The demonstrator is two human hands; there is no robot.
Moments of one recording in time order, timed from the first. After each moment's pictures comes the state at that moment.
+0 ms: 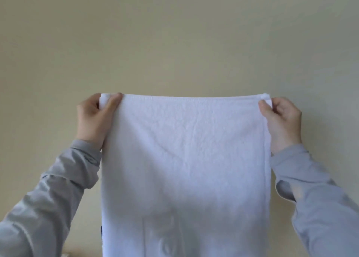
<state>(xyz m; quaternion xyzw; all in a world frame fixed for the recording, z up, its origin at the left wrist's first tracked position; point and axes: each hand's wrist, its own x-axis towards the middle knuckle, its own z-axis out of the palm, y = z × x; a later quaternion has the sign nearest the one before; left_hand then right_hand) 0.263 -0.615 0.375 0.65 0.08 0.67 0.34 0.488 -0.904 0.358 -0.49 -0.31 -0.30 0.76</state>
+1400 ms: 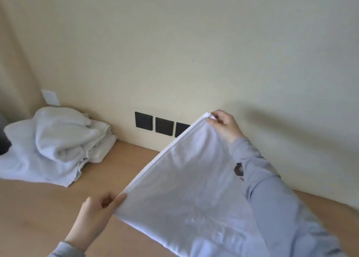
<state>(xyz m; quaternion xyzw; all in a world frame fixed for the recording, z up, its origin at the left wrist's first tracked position) 0.162 -0.658 -0.027 0.74 0.41 0.28 0.45 0.531 -0.733 0.082 -0.74 -0.43 0.10 0.51</state>
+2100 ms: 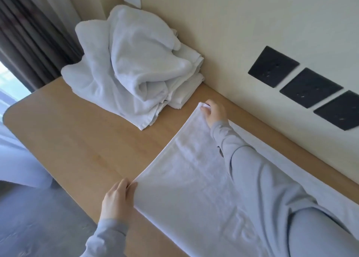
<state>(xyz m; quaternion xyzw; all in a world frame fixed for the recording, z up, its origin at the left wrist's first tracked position) 0.017 -0.552 -0.234 0.60 0.71 0.17 0.32 0.329 -0.401 -0.222 -0.80 -0.52 0.17 0.25</state>
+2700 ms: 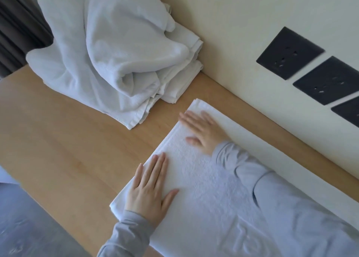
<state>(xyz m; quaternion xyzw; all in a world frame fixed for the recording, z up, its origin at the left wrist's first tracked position) 0.085 -0.528 -0.265 0.86 0.49 0.01 0.15 0.332 -0.437 -0.265 -0.55 -0.83 0.08 -0.02</state>
